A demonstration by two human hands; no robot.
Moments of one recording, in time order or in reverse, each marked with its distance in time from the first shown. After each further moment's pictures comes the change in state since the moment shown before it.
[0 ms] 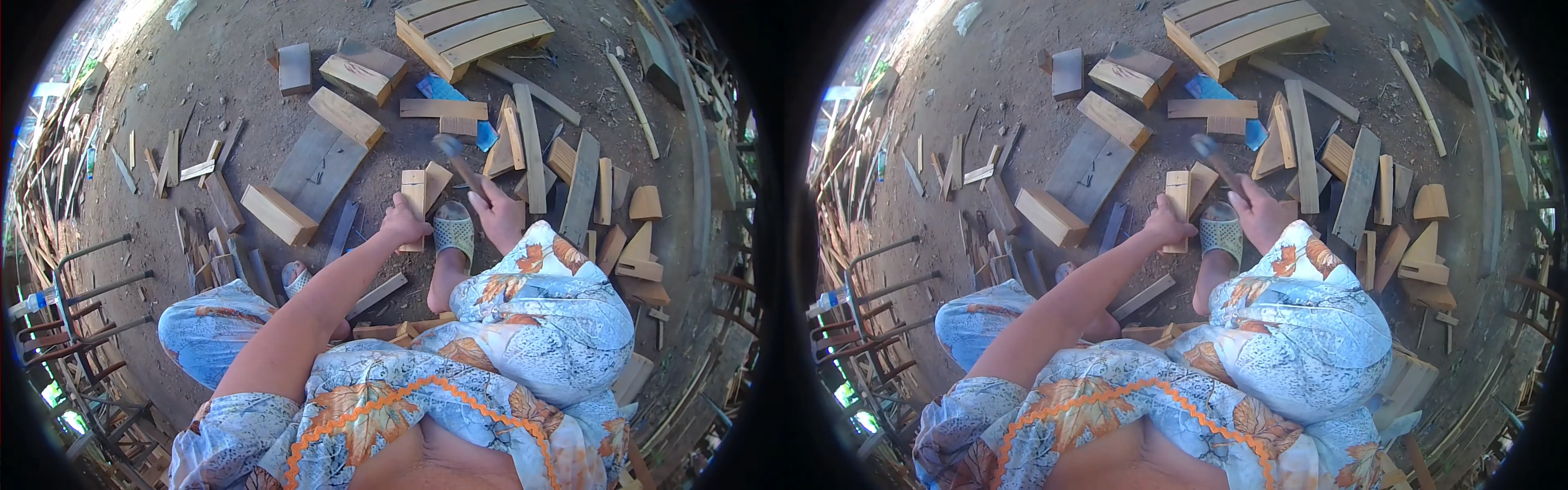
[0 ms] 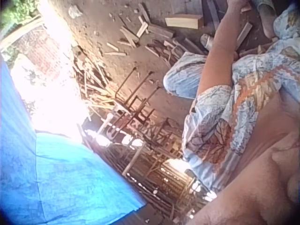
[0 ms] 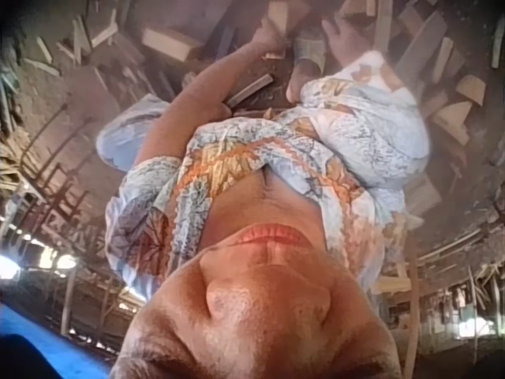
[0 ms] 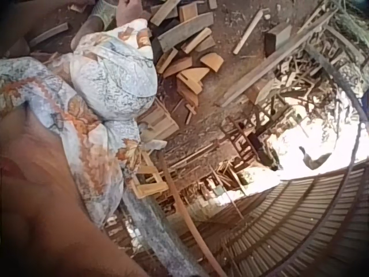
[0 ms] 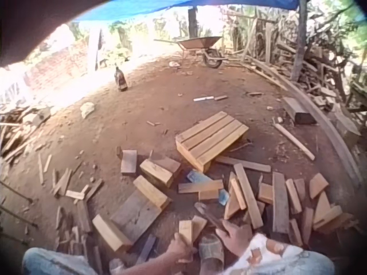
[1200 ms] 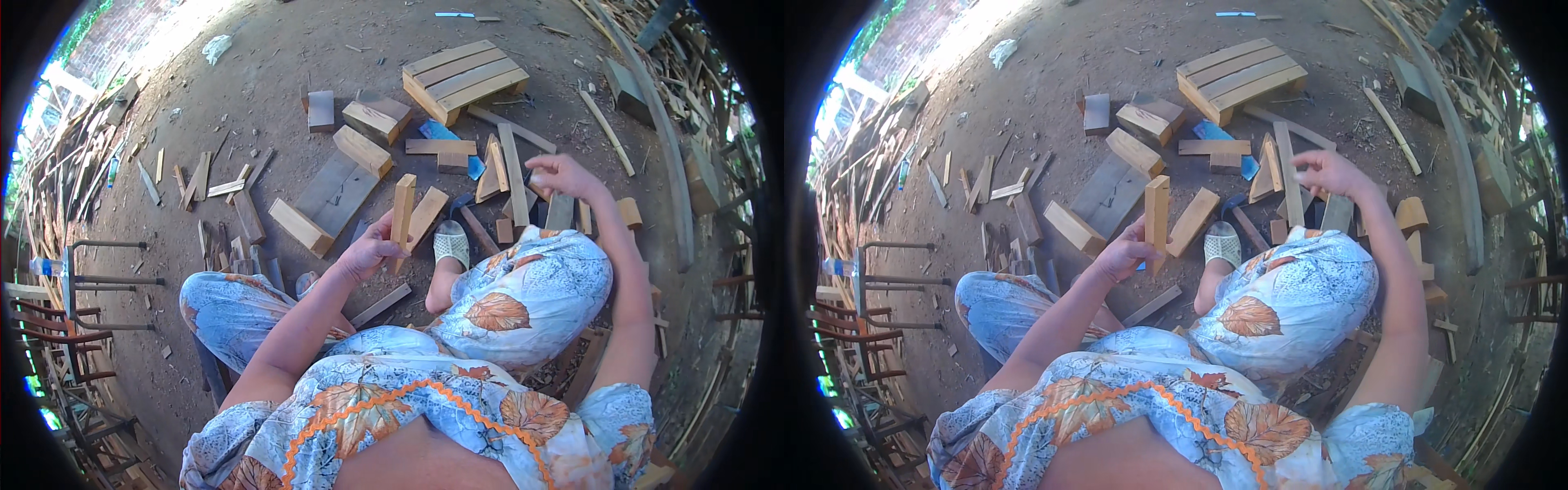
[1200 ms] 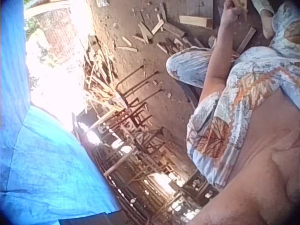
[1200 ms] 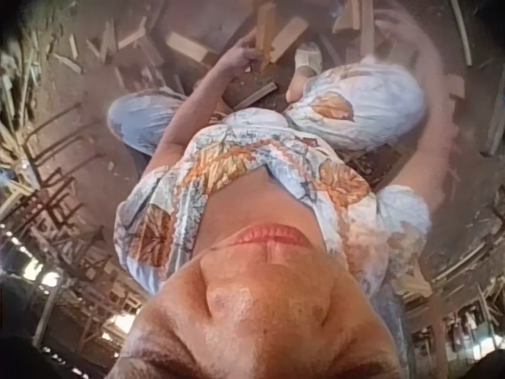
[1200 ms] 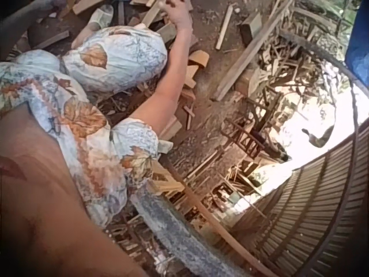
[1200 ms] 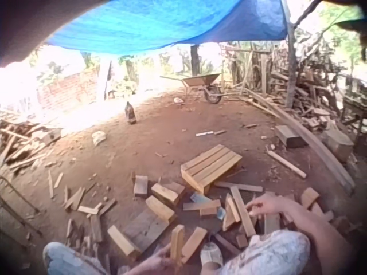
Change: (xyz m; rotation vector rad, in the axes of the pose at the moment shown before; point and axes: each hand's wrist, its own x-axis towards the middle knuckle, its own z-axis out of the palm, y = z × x) left_hand -0.145 -0.046 -0.074 -0.934 -0.428 0.704; right_hand 0.022 -0.070 -0.207 0.037 -0.431 0.241
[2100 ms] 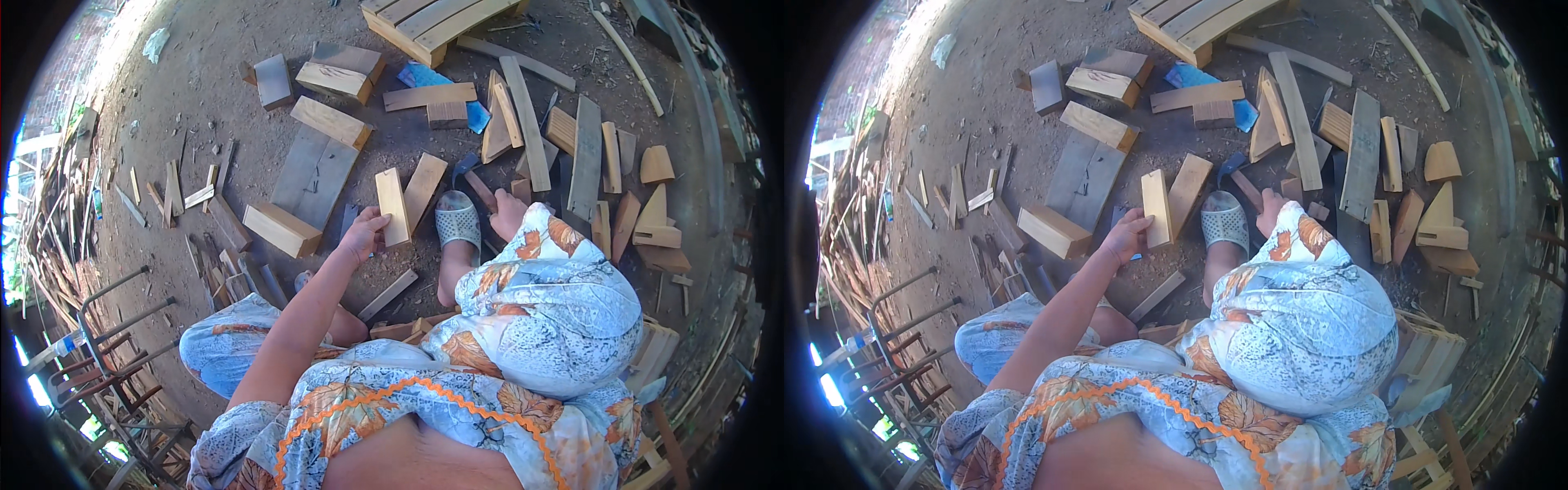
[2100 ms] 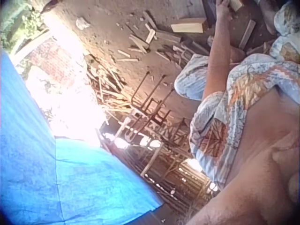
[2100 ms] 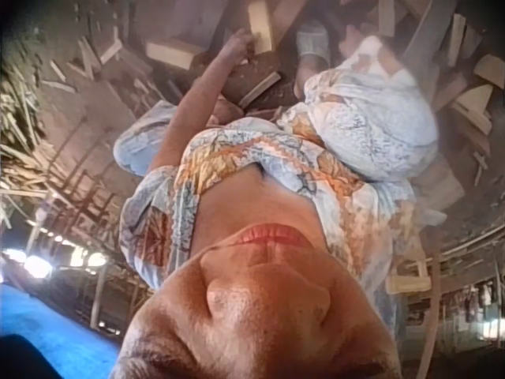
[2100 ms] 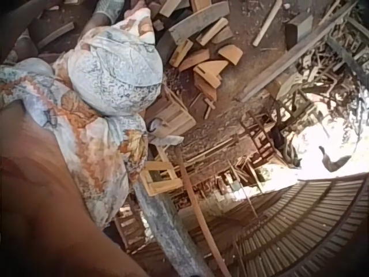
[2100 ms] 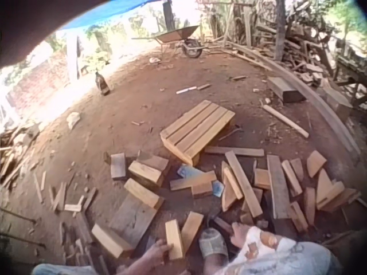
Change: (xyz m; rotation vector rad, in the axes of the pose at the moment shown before) left_hand 0.083 -0.107 -0.098 0.005 0.398 -0.612; right_hand 0.081 0.156 0.203 -0.411 0.136 0.195
